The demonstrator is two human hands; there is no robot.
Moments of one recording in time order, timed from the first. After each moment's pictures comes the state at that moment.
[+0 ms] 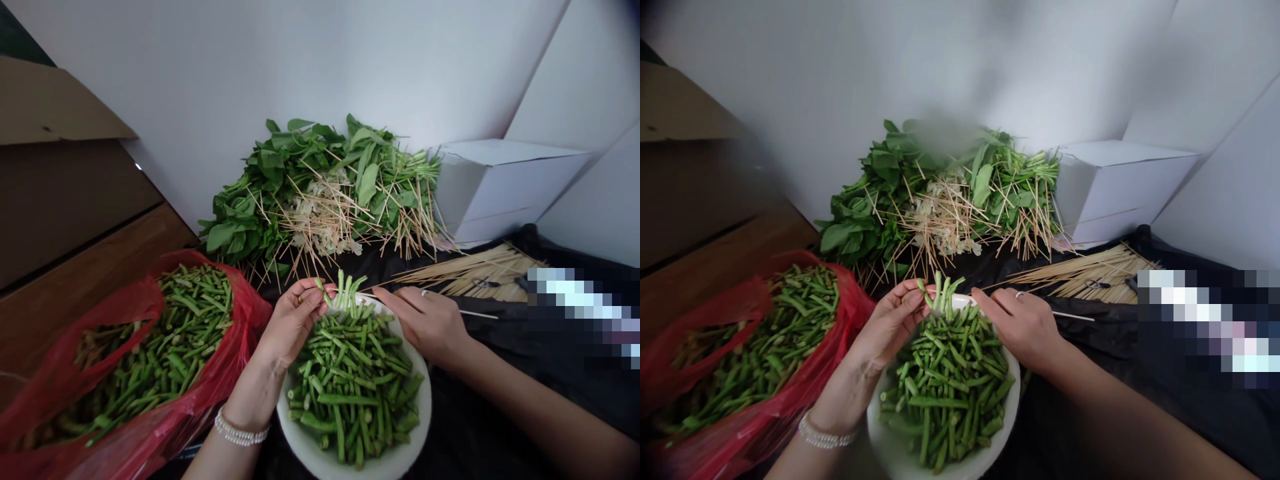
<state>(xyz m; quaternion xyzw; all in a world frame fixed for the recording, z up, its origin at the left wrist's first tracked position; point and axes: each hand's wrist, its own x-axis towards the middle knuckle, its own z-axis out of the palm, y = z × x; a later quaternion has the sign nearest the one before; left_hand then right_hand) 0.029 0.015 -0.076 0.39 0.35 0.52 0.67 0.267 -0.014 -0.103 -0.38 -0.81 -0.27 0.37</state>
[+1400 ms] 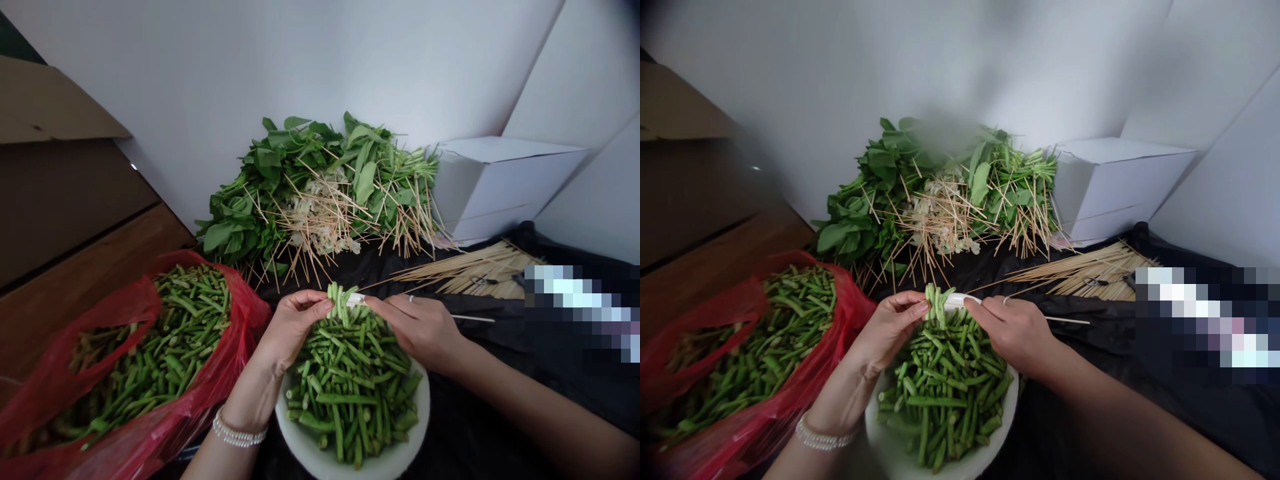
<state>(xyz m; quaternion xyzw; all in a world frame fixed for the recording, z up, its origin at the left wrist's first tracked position) 0.032 0.012 -0.077 0.42 0.41 0.49 0.65 0.264 -0.016 -0.105 -0.35 -0.85 -0.20 0.35</state>
